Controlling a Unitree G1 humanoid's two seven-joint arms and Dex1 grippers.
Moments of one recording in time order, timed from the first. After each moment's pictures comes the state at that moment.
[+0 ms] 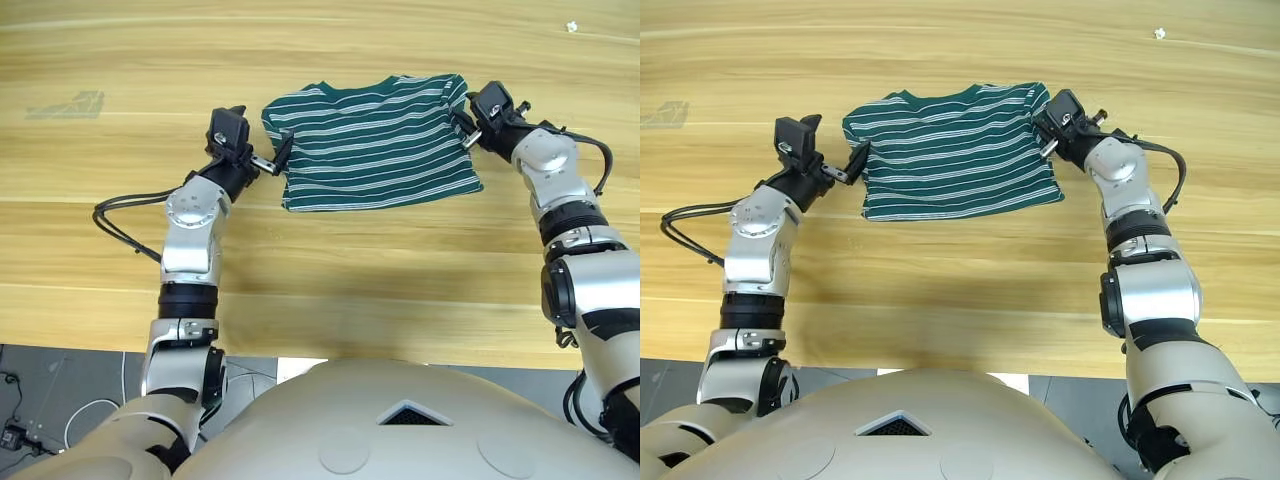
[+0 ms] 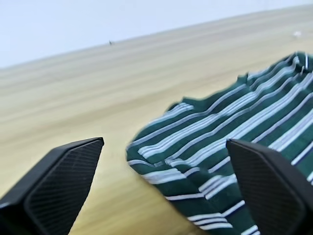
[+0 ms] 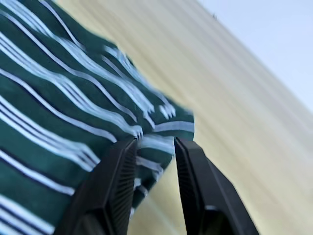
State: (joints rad) left arm -0.15 0.30 0.03 0.15 -0.13 0.09 -0.42; right arm -0.69 -0.40 0.16 1.14 -0.20 -0.43 0.46
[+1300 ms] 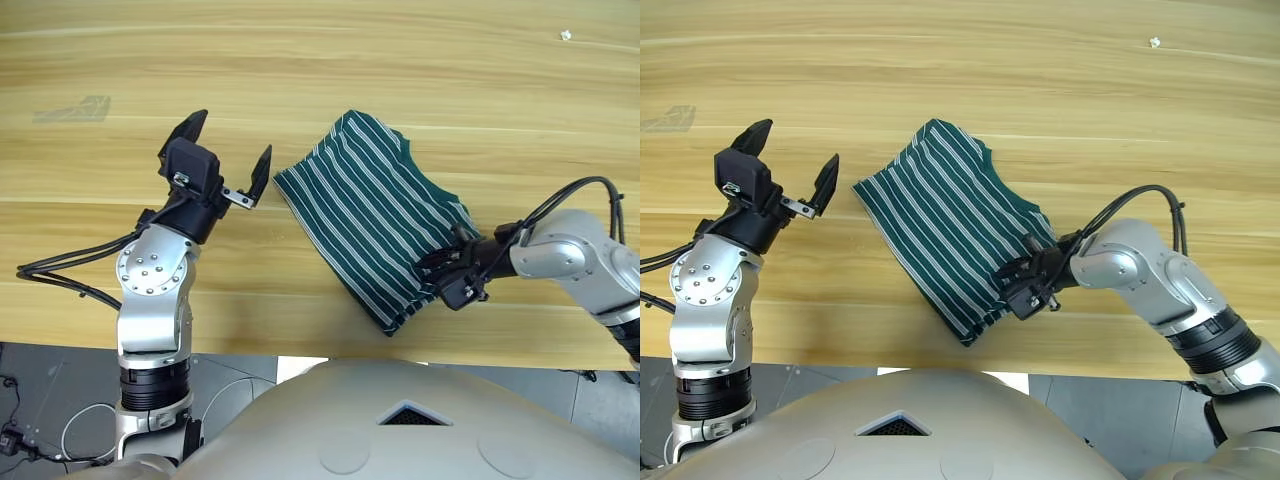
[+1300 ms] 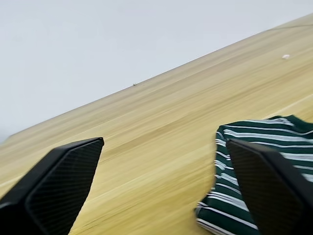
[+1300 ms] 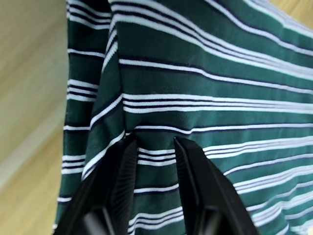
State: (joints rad) left arm 0.22 0.37 0.05 -0.47 -0.11 0.23 -0.37; right arm -0.12 -0.89 0.57 -0.25 -0.33 -0.34 1.11
